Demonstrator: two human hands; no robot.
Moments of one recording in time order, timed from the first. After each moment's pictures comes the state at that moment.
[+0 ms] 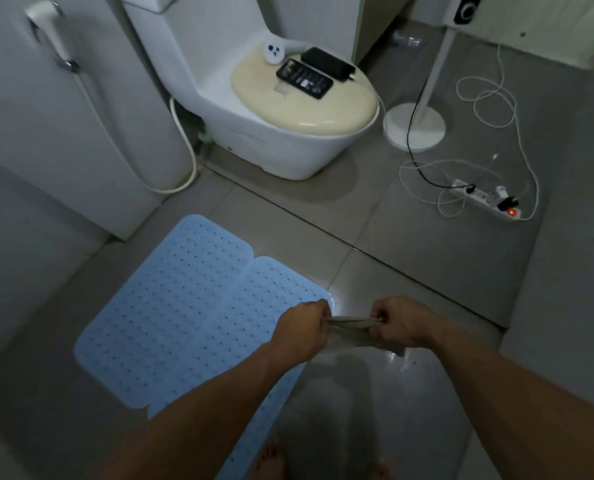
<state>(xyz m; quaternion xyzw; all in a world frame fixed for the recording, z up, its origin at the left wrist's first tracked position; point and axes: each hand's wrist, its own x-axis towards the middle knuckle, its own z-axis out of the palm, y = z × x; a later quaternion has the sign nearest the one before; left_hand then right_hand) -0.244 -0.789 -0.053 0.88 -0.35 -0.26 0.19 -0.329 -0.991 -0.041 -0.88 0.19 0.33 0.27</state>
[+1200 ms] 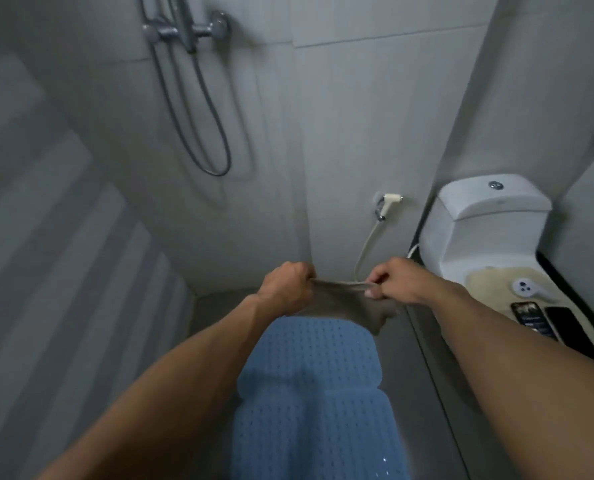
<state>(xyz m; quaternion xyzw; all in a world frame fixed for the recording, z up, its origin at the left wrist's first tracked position) -0.066 -0.557 0.365 0.98 0.08 -0.07 0.18 0.032 -0.777 0.370 -0.90 -0.23 0.27 0.24</state>
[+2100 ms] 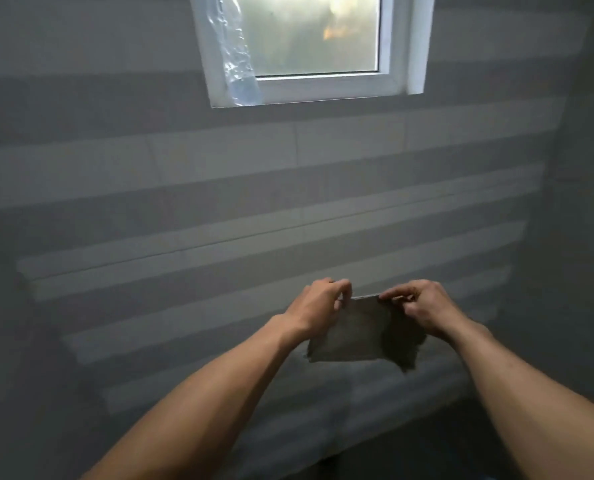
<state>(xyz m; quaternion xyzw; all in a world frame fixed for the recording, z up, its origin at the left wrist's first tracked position) -0.535 -0.457 0.535 0.81 0.54 0.19 0.06 -0.303 -0.431 0.518 -0.61 -0.71 0.22 0.28</state>
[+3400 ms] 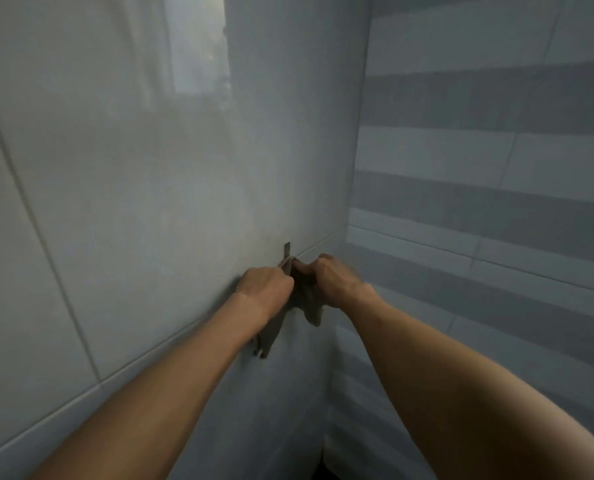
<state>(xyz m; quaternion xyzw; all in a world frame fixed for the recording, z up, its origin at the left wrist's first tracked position) -0.832 -0.746 0.584 0.36 0.91 -0.19 -0.11 -0.827 -0.589 0.561 -0.01 -1.00 0.02 0.07</state>
